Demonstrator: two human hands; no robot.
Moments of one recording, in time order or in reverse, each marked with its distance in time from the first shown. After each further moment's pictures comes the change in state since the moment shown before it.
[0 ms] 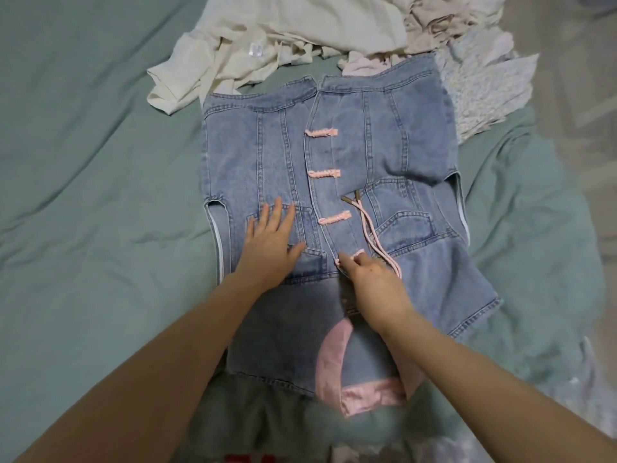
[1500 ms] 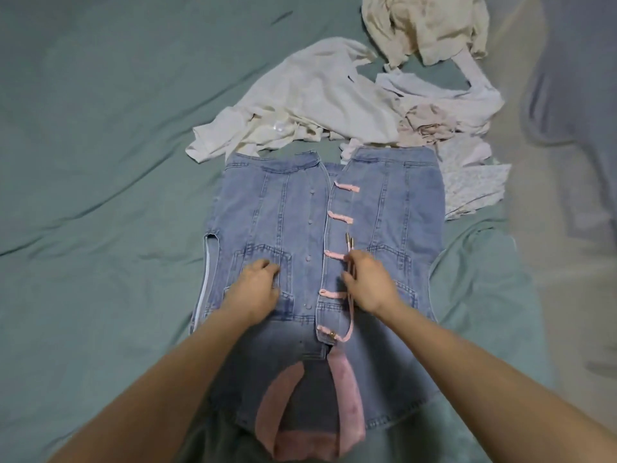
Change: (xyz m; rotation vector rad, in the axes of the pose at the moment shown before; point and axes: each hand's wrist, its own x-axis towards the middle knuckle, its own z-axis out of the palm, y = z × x) left_hand -0.021 0.059 -0.036 -0.105 -0.012 -0.215; right_hand 0.049 0.069 -0.081 0.338 0.116 -0.055
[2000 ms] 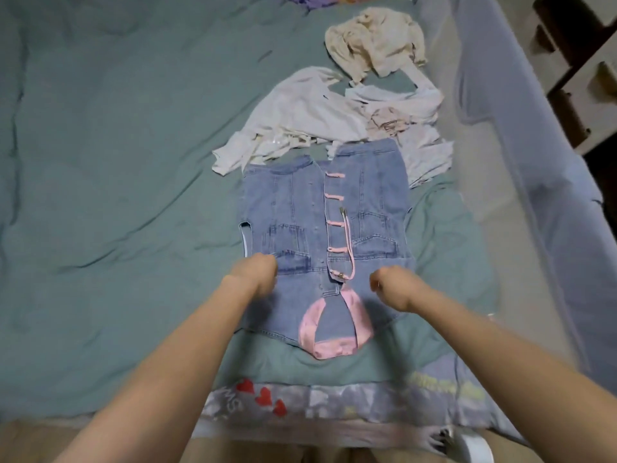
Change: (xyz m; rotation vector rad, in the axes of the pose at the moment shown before) left_hand -0.146 0.009 -0.088 0.319 -0.188 0.031; right_hand -0.180 -0.028 -0.046 -0.366 -0.271 0.042
